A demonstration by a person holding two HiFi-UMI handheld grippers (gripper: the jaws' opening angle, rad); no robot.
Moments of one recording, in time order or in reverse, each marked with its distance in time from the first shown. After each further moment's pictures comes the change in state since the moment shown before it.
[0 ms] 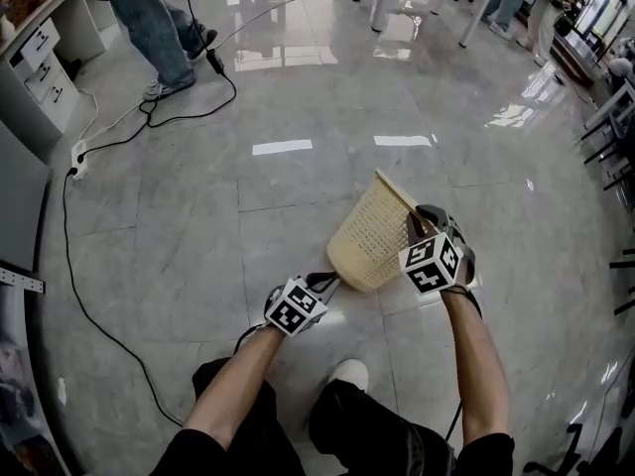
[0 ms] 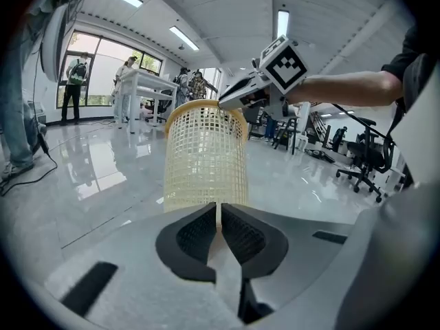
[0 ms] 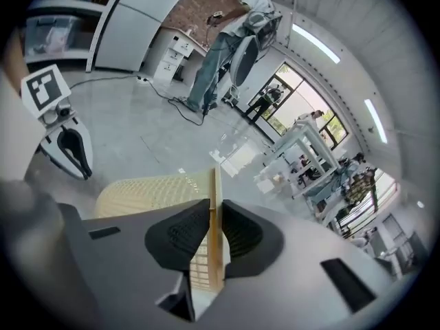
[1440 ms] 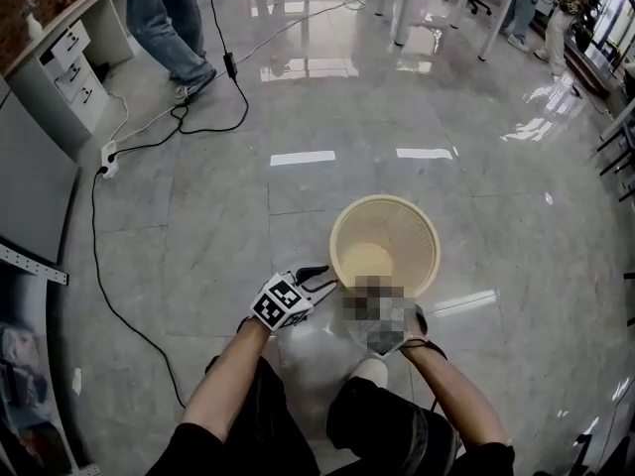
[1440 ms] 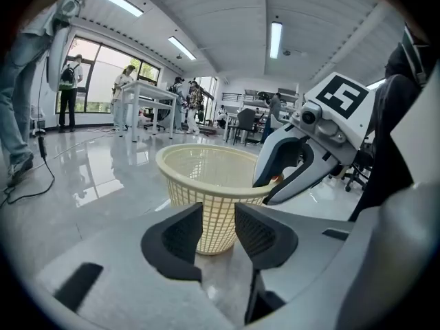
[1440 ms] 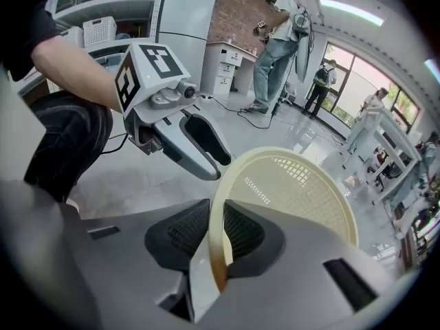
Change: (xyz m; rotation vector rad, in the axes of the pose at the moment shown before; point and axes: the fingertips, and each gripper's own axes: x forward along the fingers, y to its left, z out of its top) left arm -0.086 0.021 0.000 0.042 -0.054 -0.027; right arm -0.067 0.246 0.043 -0.038 -0.063 0.552
